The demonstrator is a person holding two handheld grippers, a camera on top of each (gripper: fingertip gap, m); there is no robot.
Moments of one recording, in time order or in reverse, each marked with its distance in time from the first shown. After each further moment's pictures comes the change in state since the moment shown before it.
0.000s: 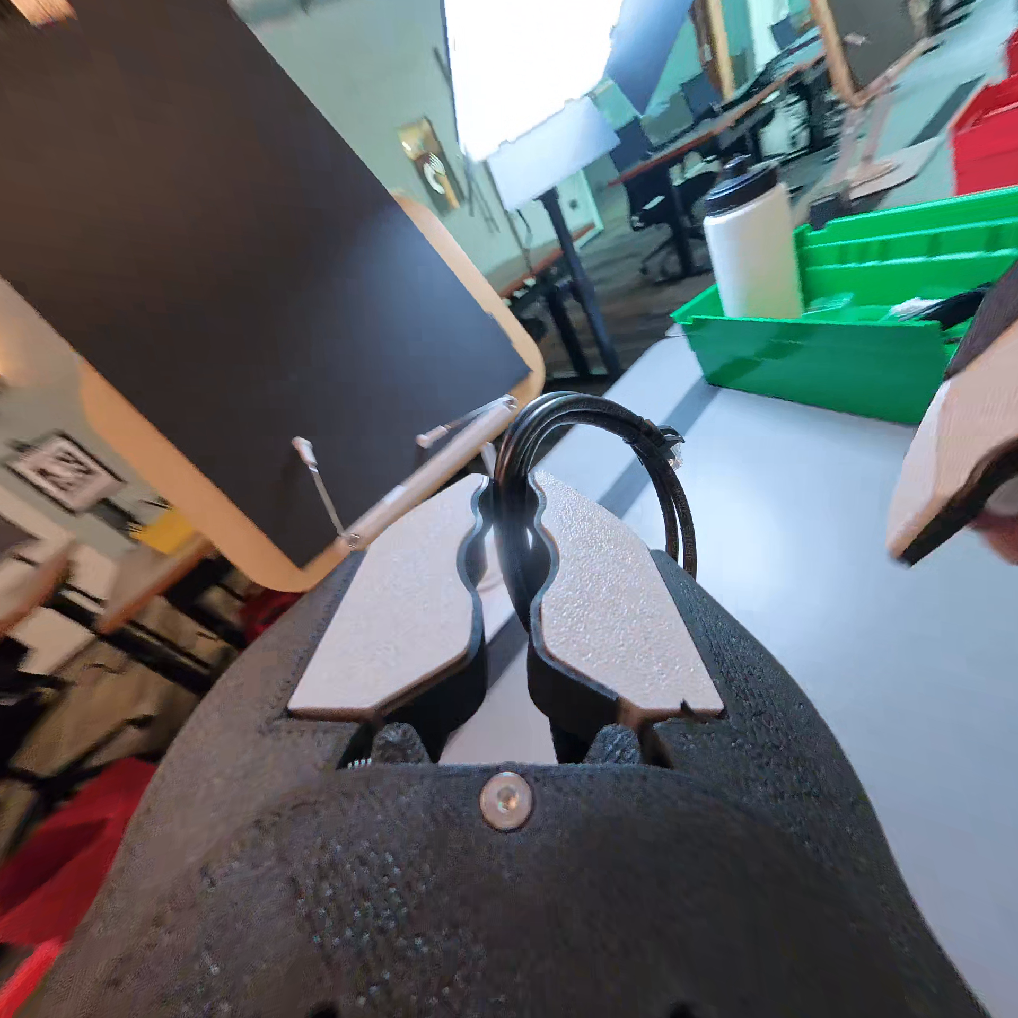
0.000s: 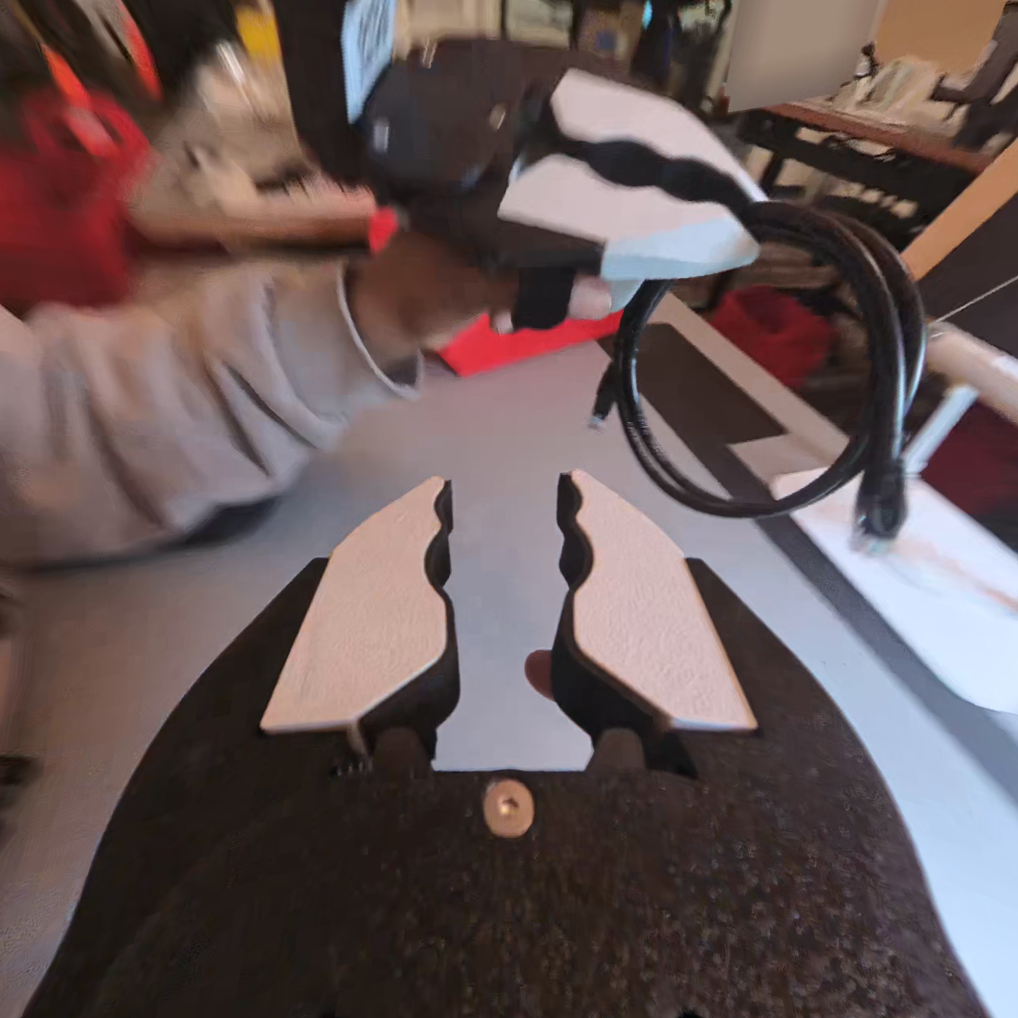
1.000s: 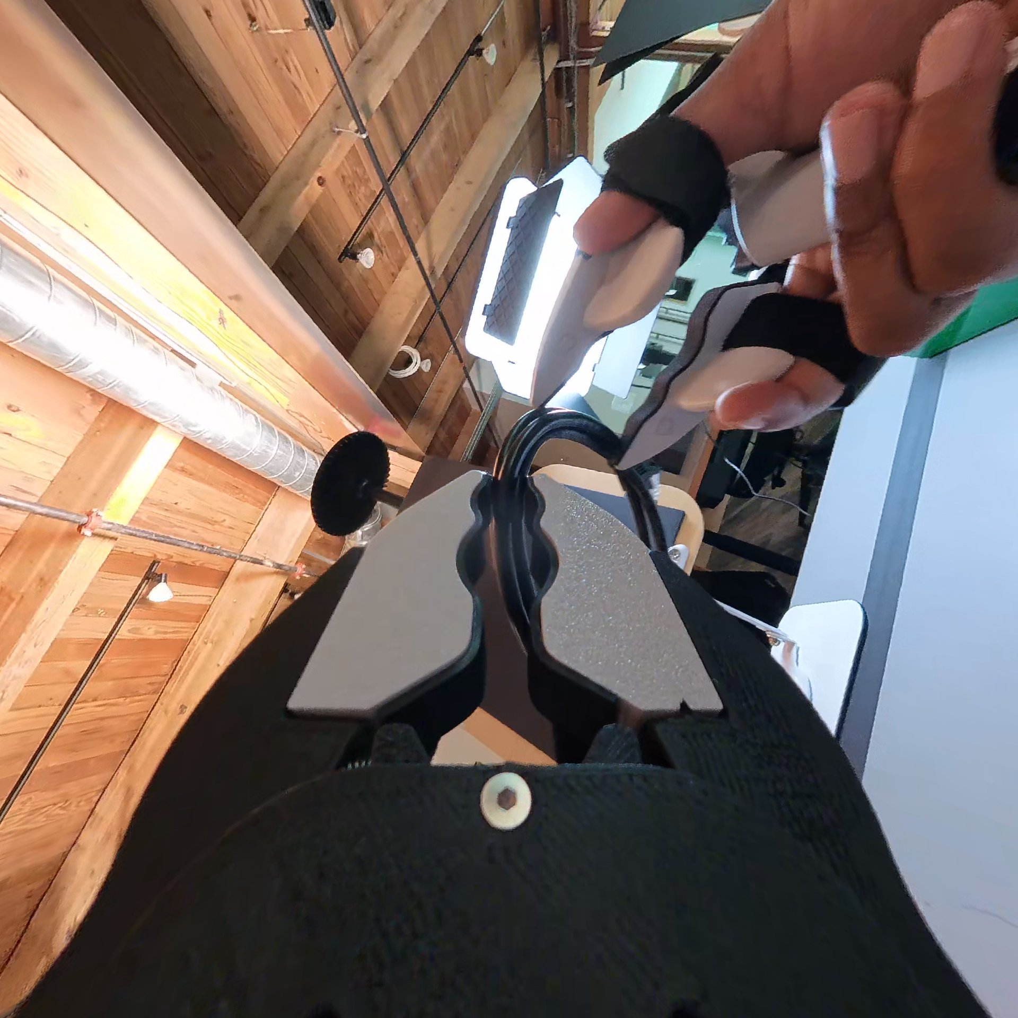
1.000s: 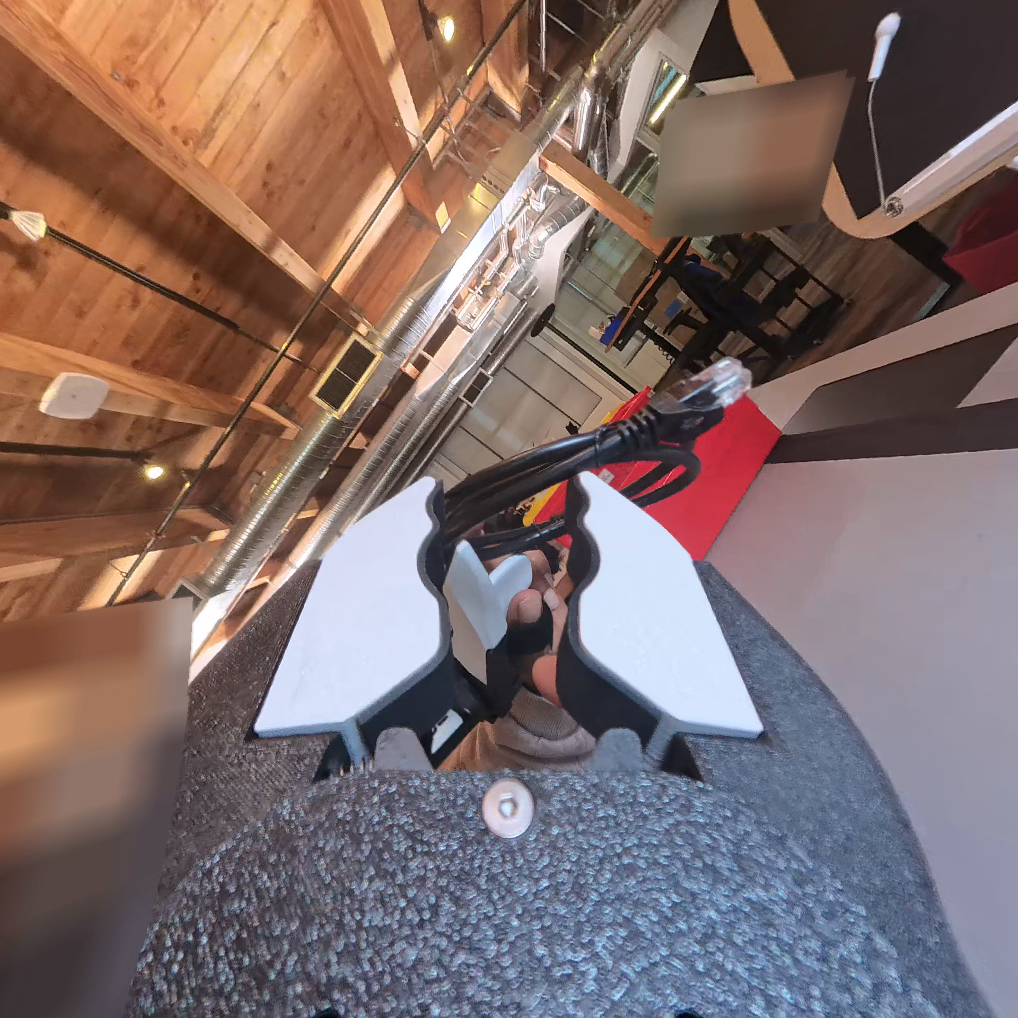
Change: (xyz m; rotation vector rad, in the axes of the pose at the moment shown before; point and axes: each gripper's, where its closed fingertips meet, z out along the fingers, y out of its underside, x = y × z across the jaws) left arm 0.092 -0.077 -0.015 0.352 -0.311 0.871; right arm 0.080 -0.048 -0.067 0.605 -0.235 1.043
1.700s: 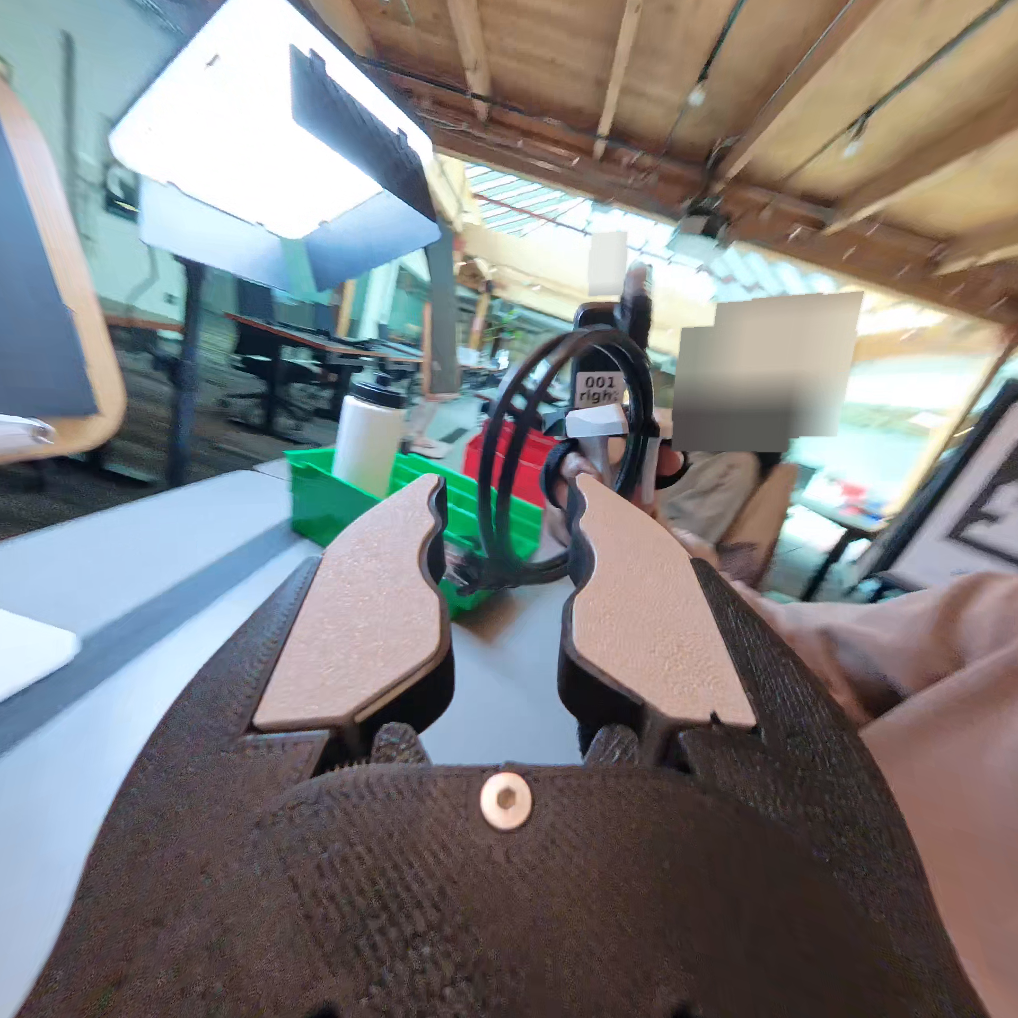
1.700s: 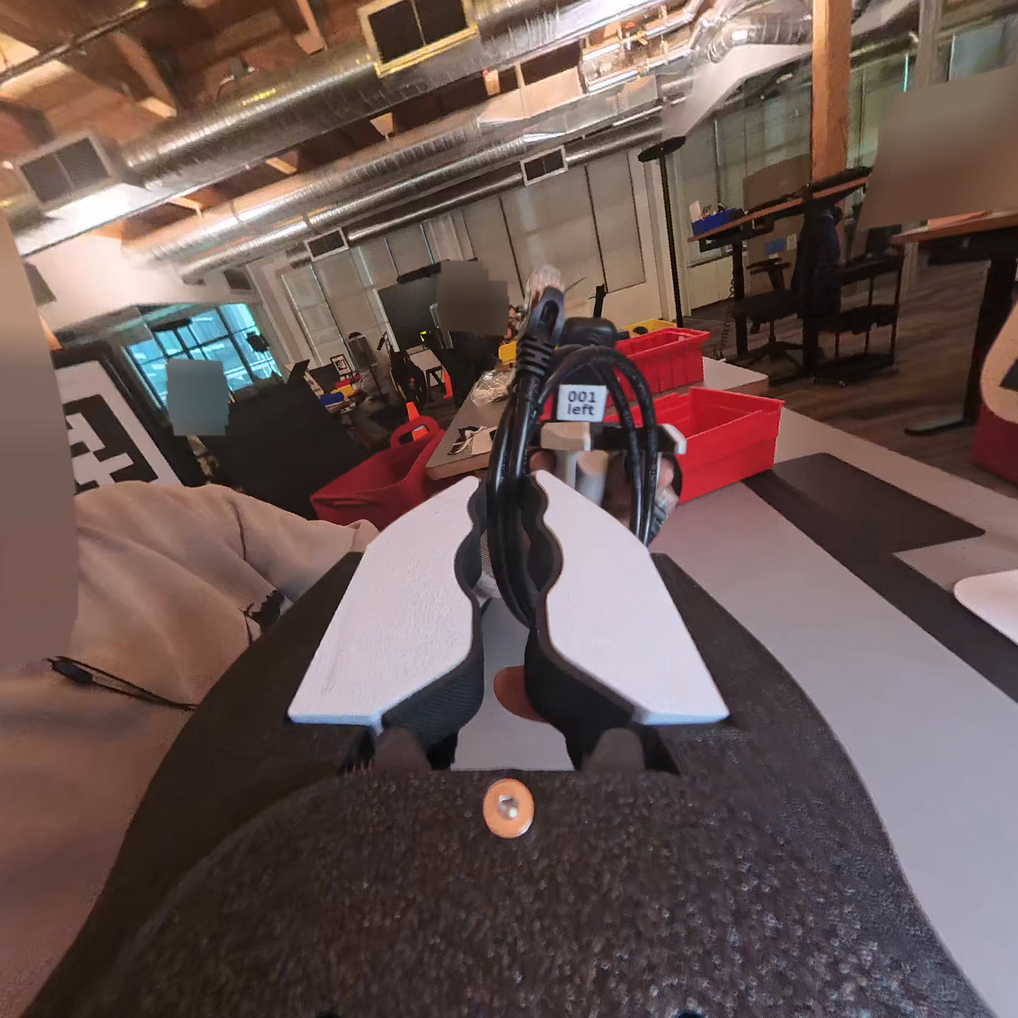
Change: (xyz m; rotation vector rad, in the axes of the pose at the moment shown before) left arm 0.009 0.036 0.003 0.196 0.660 -1.892; right arm -0.057 0.017 -0.032 -0.389 -0.191 -0.615
